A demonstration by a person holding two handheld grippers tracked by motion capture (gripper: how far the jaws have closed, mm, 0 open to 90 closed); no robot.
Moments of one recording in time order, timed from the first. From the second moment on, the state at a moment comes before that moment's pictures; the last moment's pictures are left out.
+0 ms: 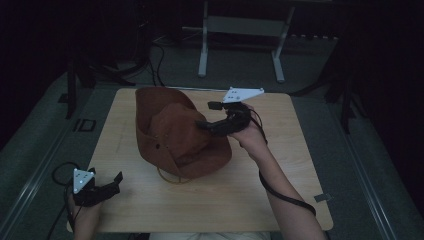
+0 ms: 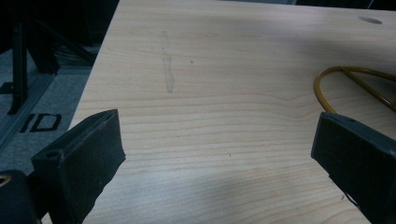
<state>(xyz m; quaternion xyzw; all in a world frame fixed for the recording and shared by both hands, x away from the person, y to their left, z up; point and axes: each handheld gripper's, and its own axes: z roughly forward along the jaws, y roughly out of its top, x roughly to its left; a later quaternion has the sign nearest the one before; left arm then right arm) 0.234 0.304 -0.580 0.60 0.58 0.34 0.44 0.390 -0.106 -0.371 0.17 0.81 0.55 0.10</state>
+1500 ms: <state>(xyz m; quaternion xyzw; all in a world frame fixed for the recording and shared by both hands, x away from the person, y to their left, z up) 0.232 0.302 -0.580 0.61 0.57 0.33 0.43 0.376 -0.275 -0.502 0.34 0.79 0.50 0.15</state>
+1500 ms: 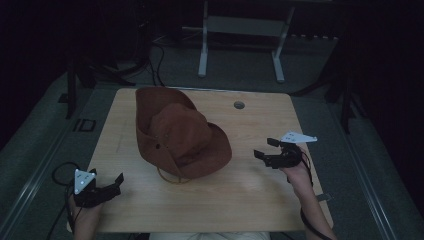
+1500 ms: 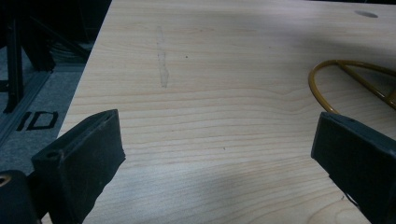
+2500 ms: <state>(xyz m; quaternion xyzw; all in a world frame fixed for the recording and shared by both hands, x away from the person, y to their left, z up) 0.231 0.302 -0.581 0.61 0.57 0.33 0.43 0.339 -0.322 -0.559 0.39 0.80 0.43 0.17</state>
